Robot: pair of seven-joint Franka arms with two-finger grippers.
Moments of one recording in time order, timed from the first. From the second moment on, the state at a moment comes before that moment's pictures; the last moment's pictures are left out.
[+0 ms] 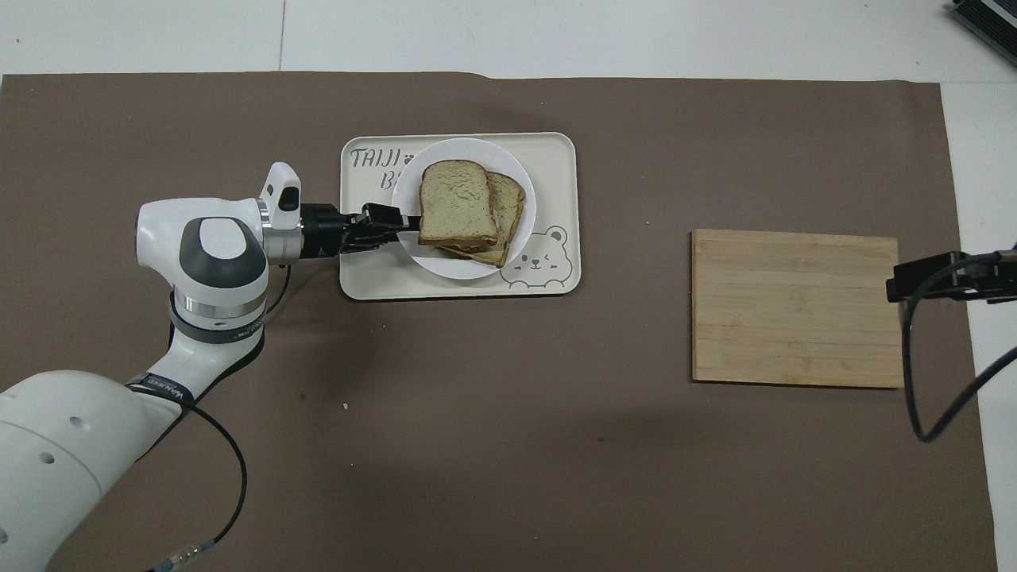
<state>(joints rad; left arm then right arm) -0.04 0.51 -0.19 -1.81 -1.19 2.26 0.55 0.07 -0.08 -0.07 -1.59 -0.02 1.50 0.05</state>
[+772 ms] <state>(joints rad) -0.07 0.42 -0.20 -1.68 -0.52 2.26 0.18 0.07 -0.08 -0.07 -1.59 -0.02 1.50 0.05</state>
